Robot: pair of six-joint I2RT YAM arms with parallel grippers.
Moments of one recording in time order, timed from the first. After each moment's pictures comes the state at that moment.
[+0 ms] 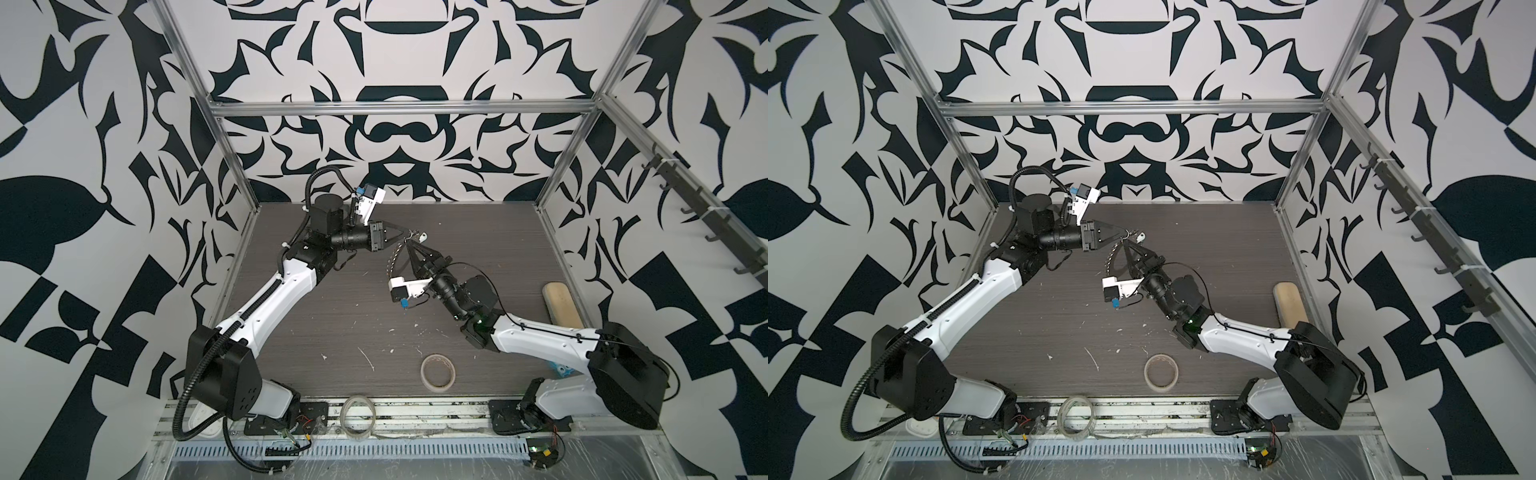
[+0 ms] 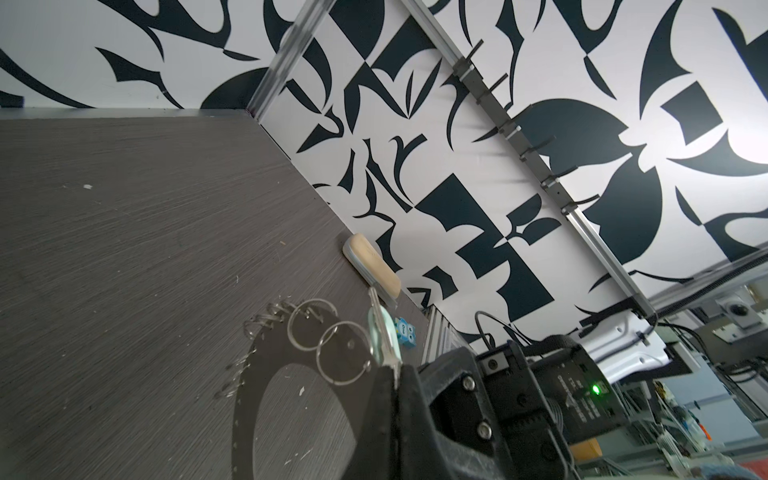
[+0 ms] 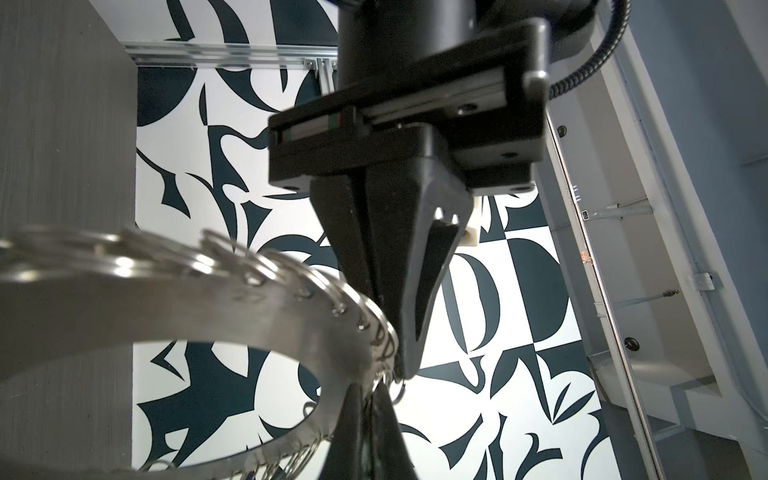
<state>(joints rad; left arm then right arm) -0.44 1.43 1.22 0.04 0.90 -0.62 0.86 1.37 0.66 1.01 0.16 -1.60</state>
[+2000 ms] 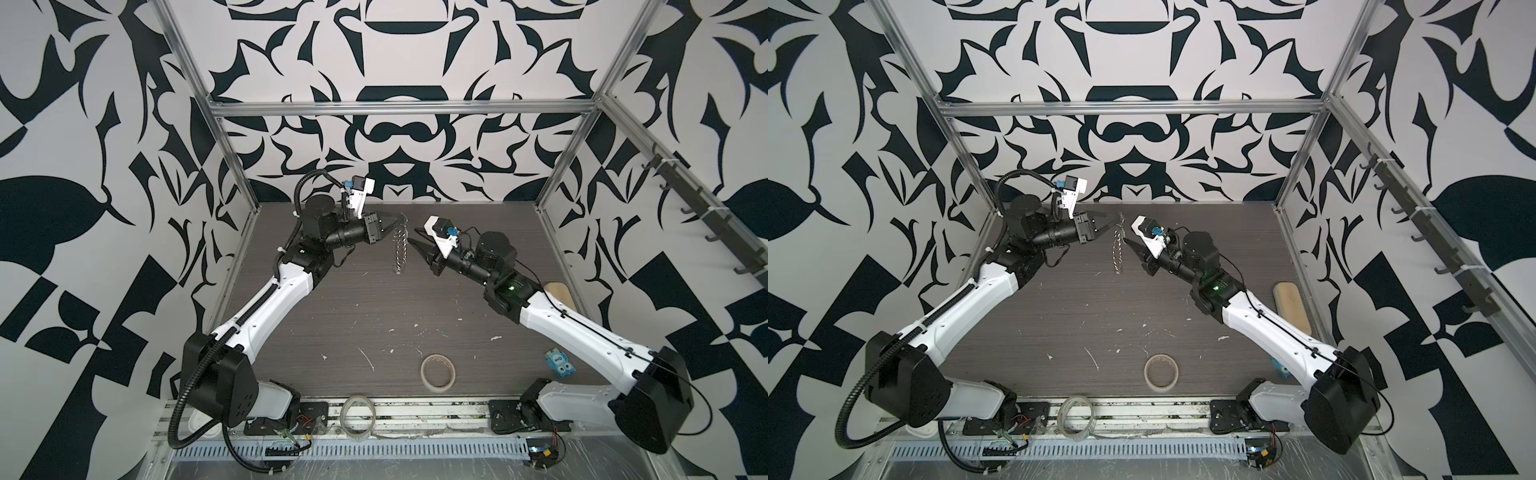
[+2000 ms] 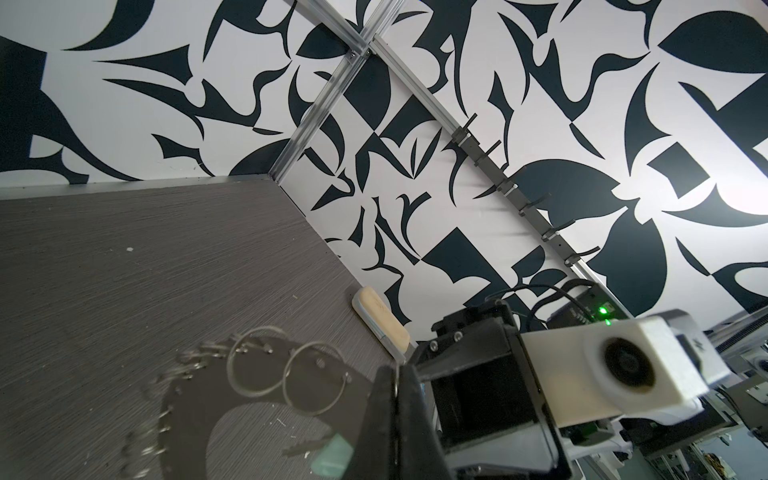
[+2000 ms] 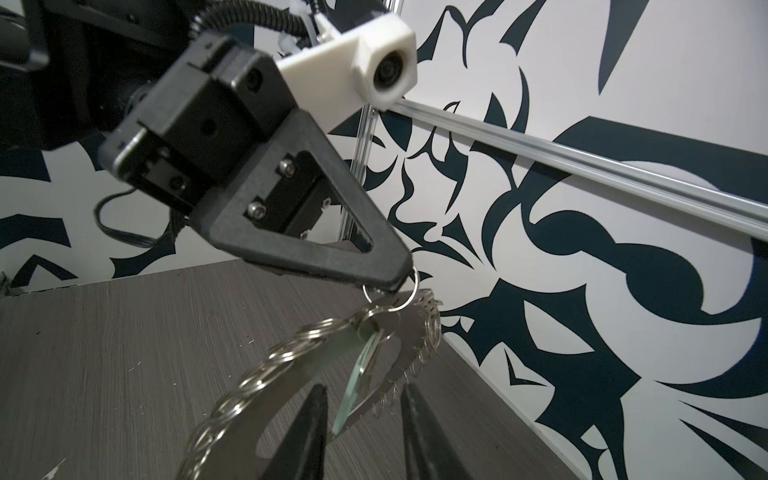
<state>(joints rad) -0.44 1.41 1.20 0.20 0.81 -0.71 0.63 1.25 0.96 0.26 -0.32 -0.24</state>
